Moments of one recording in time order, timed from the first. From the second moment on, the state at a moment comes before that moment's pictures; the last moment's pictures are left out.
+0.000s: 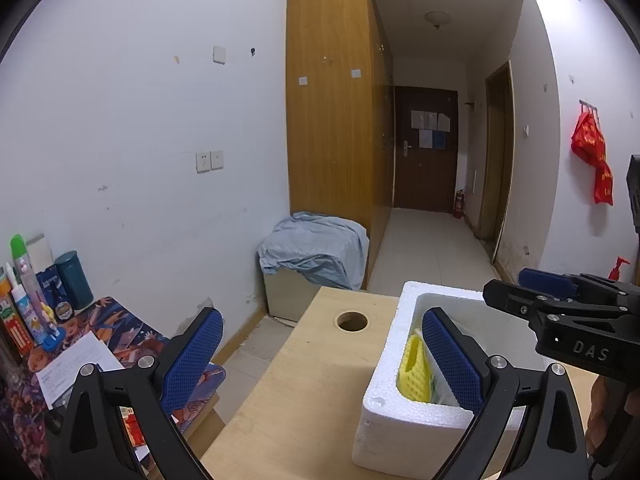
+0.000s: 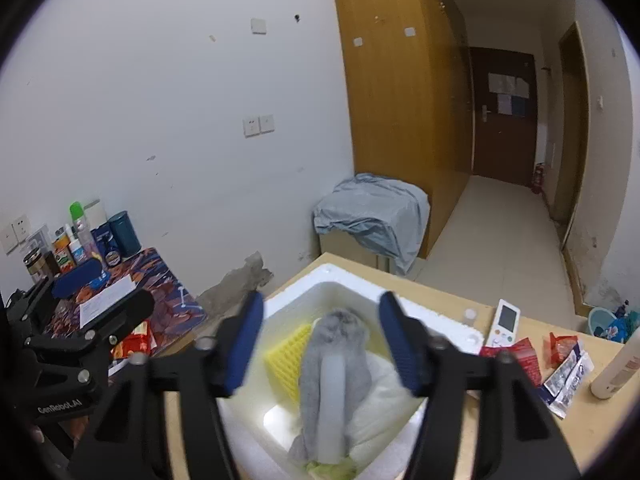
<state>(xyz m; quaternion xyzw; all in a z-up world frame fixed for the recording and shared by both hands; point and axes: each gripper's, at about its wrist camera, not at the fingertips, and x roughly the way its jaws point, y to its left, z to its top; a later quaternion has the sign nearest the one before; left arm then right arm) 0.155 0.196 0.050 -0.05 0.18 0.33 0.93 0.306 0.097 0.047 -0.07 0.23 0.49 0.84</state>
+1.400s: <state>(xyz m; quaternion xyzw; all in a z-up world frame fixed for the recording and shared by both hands) 0.133 0.137 0.072 -0.03 0.16 0.28 0.95 0.272 -0.003 0.074 -0.05 0.19 0.39 0.90</state>
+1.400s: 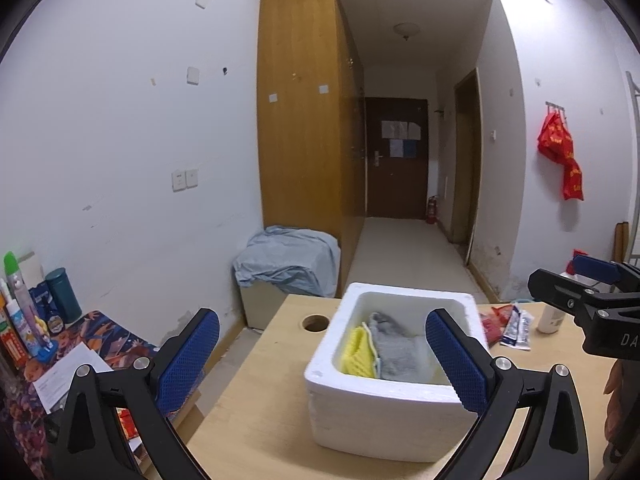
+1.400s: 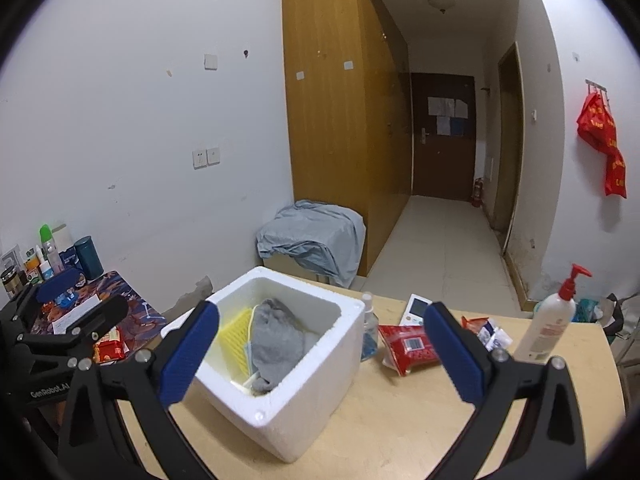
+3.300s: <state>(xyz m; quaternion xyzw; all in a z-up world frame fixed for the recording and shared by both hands) 0.040 0.009 -0.040 -0.03 0.13 0.19 0.97 0.157 -0.153 -0.037 0.00 0.18 0.29 0.94</state>
